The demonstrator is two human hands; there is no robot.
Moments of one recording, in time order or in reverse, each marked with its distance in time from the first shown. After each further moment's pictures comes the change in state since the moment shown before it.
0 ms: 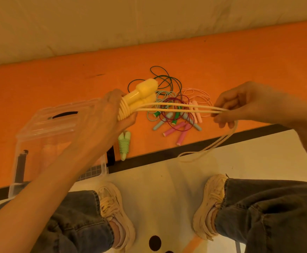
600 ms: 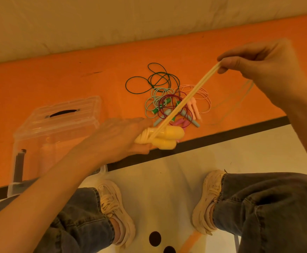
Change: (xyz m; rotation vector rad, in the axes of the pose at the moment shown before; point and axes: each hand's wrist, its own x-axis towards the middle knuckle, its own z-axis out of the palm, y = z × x) left_hand -0.005 0.022 -0.001 0.043 -0.581 0.315; right_hand 0.014 0.001 -0.011 0.113 0.622 -0.289
